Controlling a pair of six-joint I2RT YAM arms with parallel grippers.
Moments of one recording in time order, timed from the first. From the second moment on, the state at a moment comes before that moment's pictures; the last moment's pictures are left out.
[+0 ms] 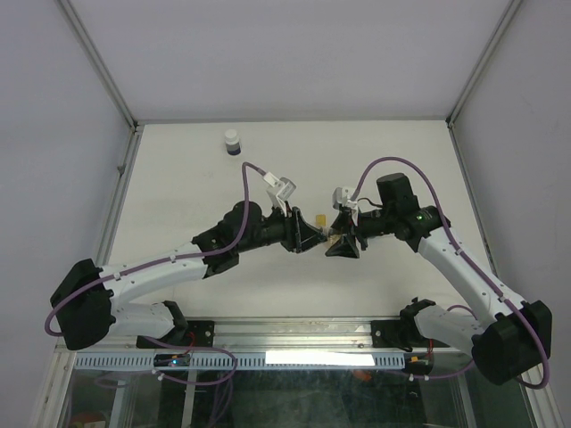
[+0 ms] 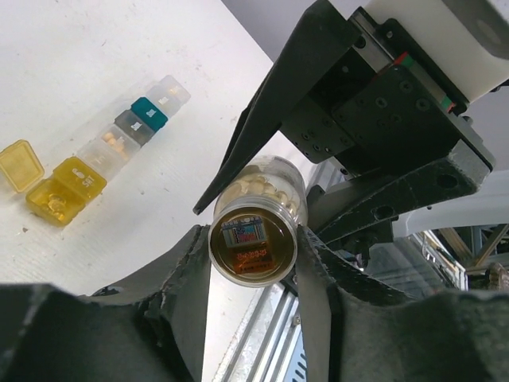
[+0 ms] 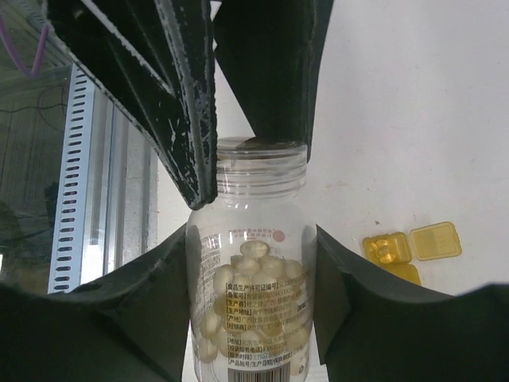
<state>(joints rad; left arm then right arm) -0.97 1.23 0.75 0.32 0.21 -0.66 0.43 1.08 0.87 -0.63 -0.98 -0.63</state>
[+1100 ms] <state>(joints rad) -0.97 0.97 0.40 0.72 0.18 -0.51 0.42 1.05 0.87 -0.65 -1.01 -0.63</state>
